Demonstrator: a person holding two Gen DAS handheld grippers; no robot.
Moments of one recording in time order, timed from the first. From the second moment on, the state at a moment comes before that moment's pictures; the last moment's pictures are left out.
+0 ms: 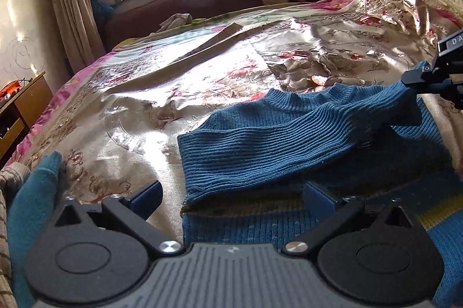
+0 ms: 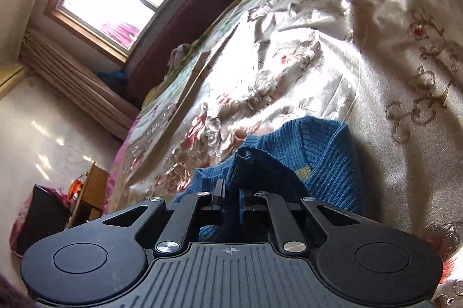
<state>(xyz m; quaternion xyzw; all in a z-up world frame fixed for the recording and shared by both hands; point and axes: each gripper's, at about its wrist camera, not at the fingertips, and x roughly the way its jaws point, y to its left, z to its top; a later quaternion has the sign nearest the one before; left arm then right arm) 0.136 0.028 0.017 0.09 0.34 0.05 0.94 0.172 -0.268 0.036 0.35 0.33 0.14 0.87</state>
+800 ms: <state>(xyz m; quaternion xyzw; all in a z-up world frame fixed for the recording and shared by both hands) 0.132 0.035 0.006 0.08 0.36 0.05 0.93 0.161 -0.278 0.022 0.30 0.37 0.13 0.87</state>
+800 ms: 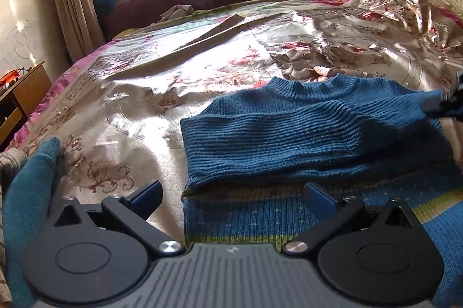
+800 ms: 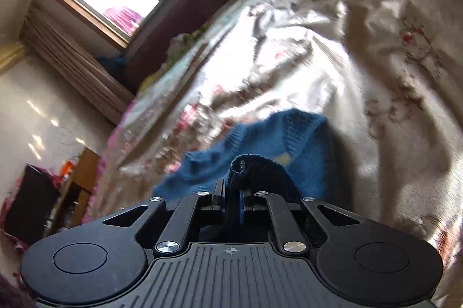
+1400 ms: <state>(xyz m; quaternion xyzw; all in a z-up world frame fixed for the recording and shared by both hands) 0.131 0.040 0.009 0.07 0.35 0.05 0.93 0.156 -0.266 0.056 0.26 0.29 0.17 0.91</state>
